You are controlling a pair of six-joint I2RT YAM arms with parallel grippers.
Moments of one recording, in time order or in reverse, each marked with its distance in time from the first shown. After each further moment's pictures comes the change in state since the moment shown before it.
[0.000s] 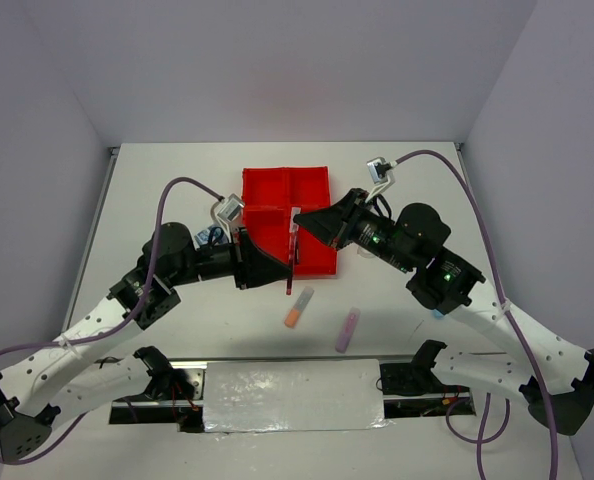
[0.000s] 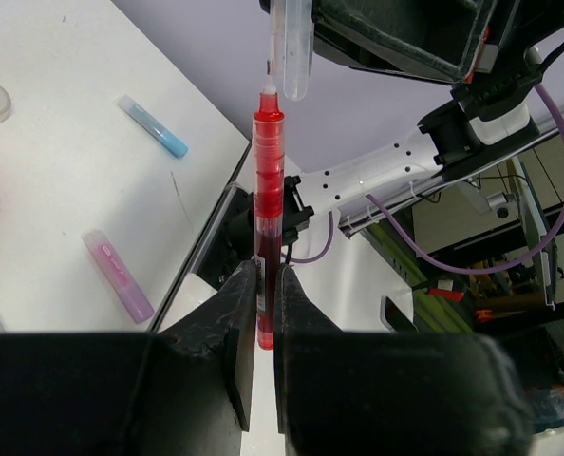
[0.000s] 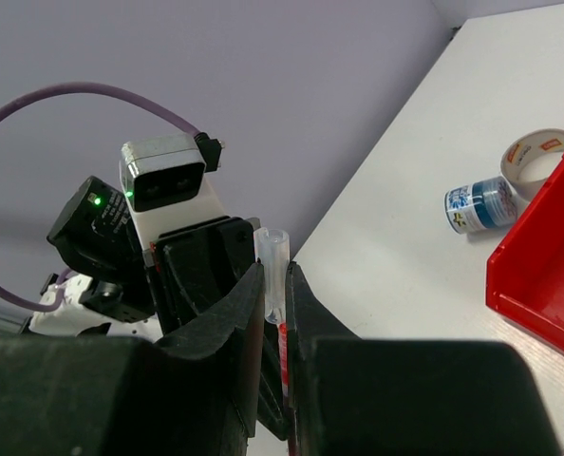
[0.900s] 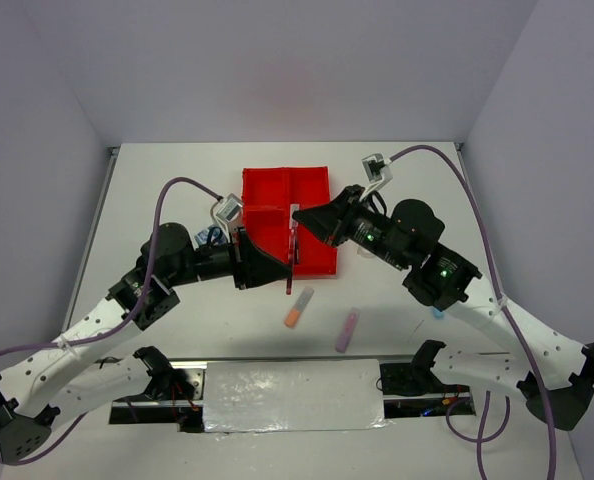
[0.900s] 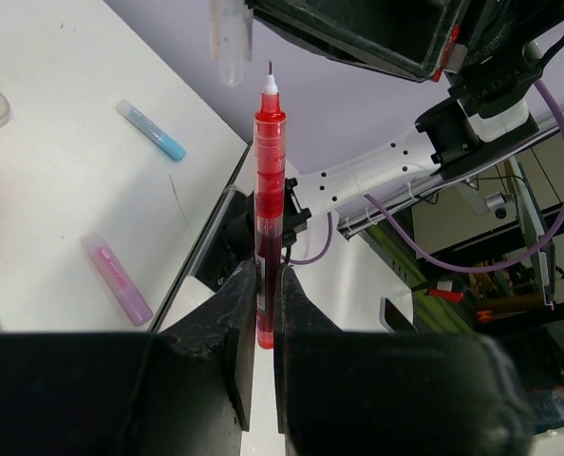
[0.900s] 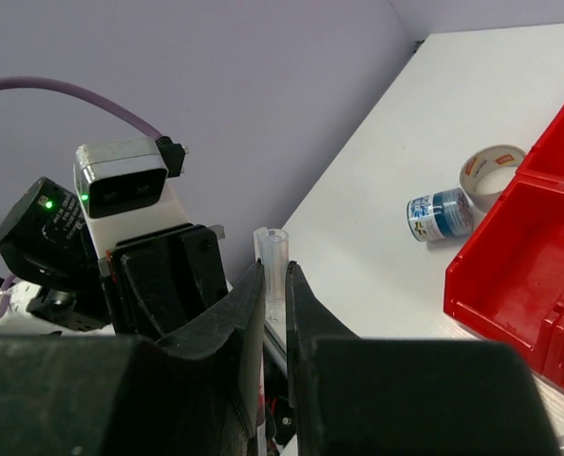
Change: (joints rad) left arm 0.000 -0.003 0.000 0.005 0.000 0.000; right arm 0.012 0.031 0.032 -0.031 0.056 -0.100
